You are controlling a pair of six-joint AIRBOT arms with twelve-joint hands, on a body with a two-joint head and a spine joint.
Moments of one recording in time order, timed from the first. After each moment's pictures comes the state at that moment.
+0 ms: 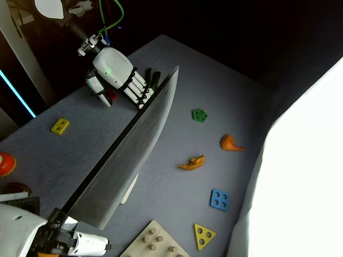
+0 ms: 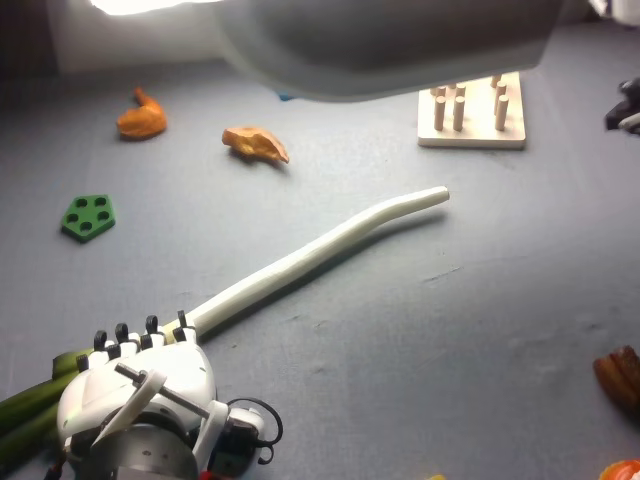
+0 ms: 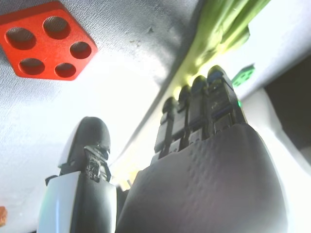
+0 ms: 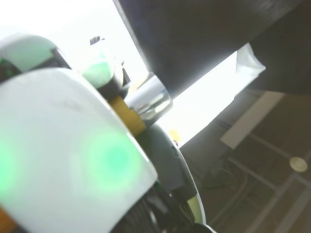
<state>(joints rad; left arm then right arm) 0.72 -1.25 0.53 1.31 1.51 -1.10 -0.36 -1.04 1.31 0.32 0.70 -1.20</state>
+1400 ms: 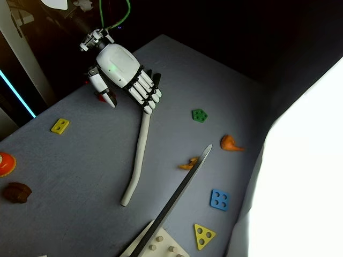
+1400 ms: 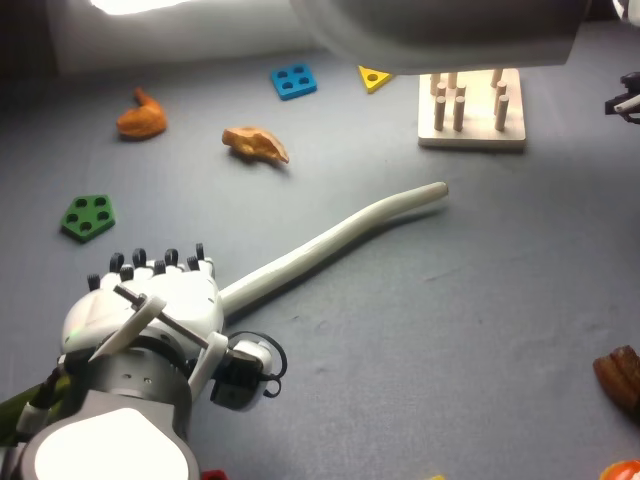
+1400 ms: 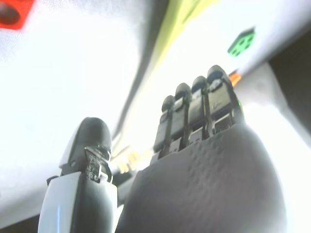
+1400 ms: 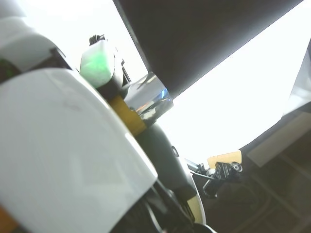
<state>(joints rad) 0.61 -1.16 0.53 1.38 1.39 -0.96 -0.43 -1.26 1.63 0.52 0.68 -1.26</state>
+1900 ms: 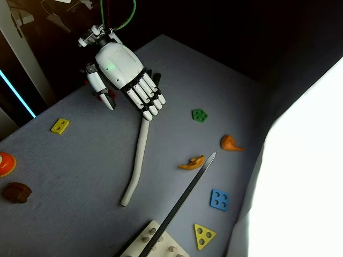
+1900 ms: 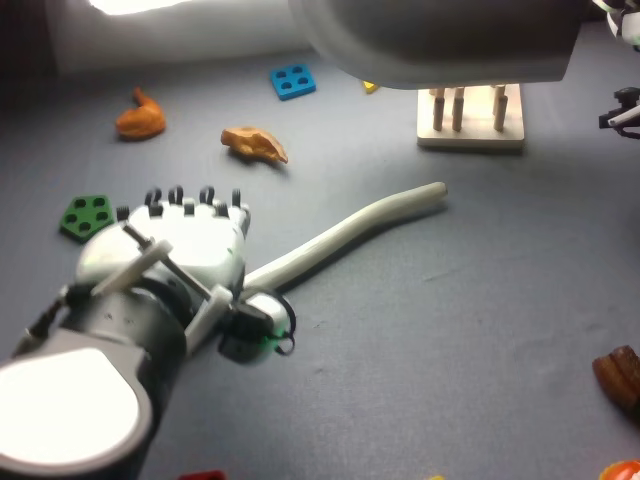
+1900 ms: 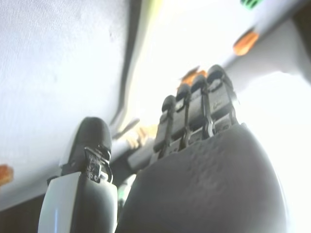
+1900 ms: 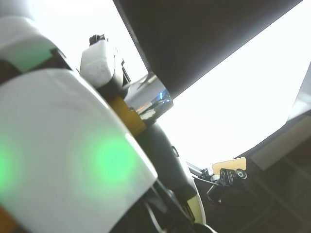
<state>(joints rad) 0.54 -1.07 0.54 1.46 1.19 -0.83 -0.45 -1.29 1.68 0.51 0.67 -1.22</state>
